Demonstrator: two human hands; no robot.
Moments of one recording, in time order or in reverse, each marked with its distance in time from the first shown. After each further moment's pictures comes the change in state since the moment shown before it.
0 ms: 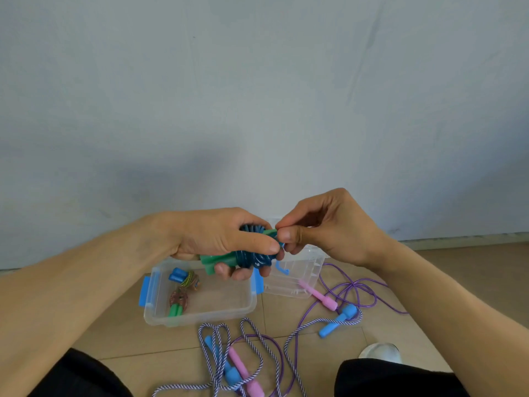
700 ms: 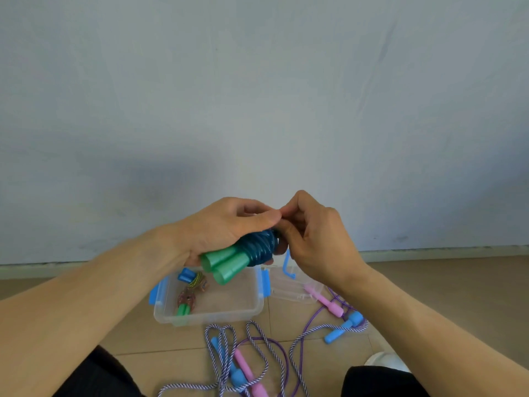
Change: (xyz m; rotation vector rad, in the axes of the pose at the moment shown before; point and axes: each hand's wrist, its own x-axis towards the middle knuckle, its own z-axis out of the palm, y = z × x) left_hand -0.014 -0.012 0.007 -0.227 0.396 0.197; right_hand 0.003 0.003 0.049 -0.333 0.255 -0.100
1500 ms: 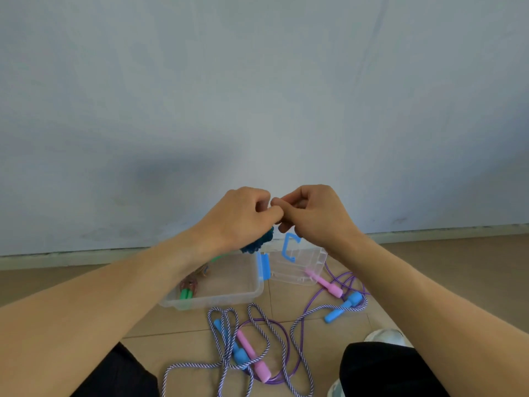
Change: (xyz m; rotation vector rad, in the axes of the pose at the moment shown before) left_hand 0.021 -0.017 0.032 0.652 0.369 0.183; right_hand 0.008 0.012 -0.005 0.111 -0.001 0.416
